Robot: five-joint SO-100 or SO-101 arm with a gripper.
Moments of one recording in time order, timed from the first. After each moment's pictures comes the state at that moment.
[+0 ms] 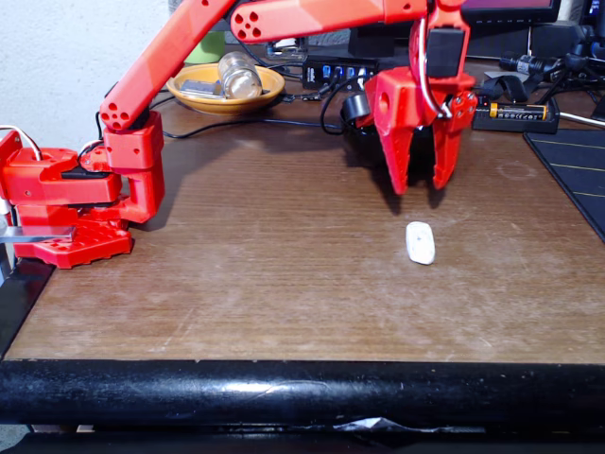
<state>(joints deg) 4.0 52.6 32.4 100.7 -30.2</state>
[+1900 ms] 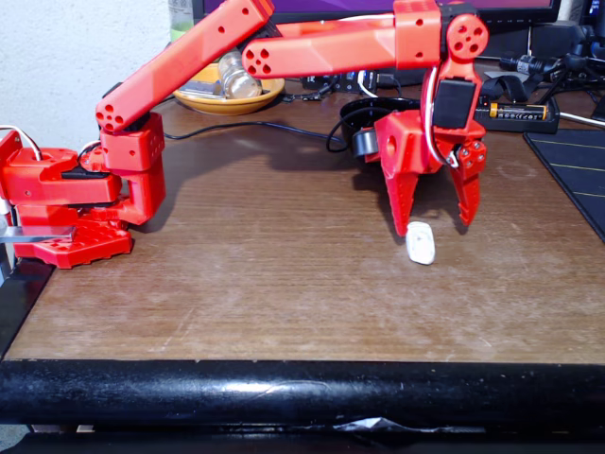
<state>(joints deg) 8.6 41.8 25.6 100.8 -31.4</state>
